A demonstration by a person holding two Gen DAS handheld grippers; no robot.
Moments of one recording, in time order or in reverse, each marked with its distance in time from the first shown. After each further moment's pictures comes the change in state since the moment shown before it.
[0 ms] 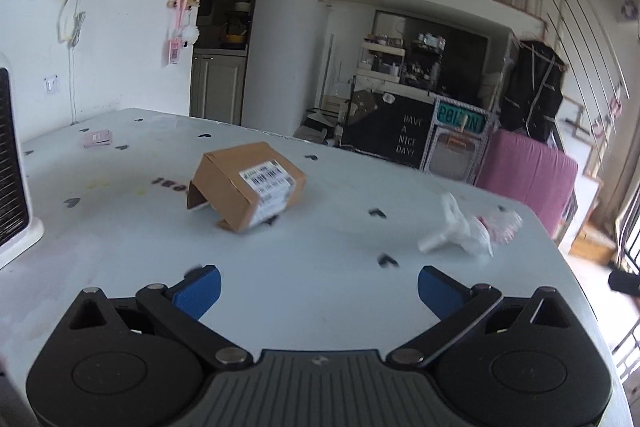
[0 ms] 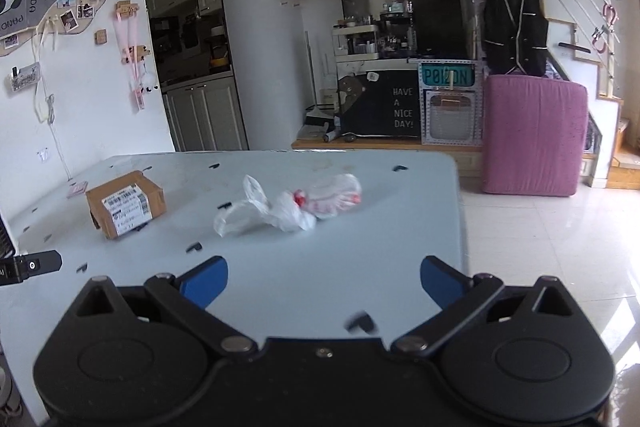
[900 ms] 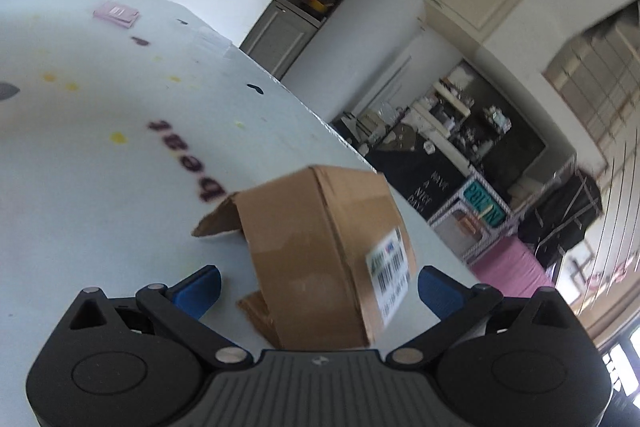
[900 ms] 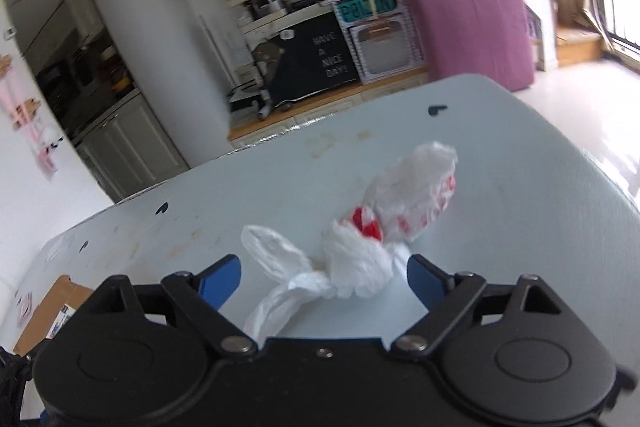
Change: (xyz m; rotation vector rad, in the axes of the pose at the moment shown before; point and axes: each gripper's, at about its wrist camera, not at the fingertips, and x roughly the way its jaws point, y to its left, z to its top) left arm 0.185 0.119 0.035 -0.519 0.009 -0.083; right arm 0.202 0.074 0.035 0.404 0.110 -0.190
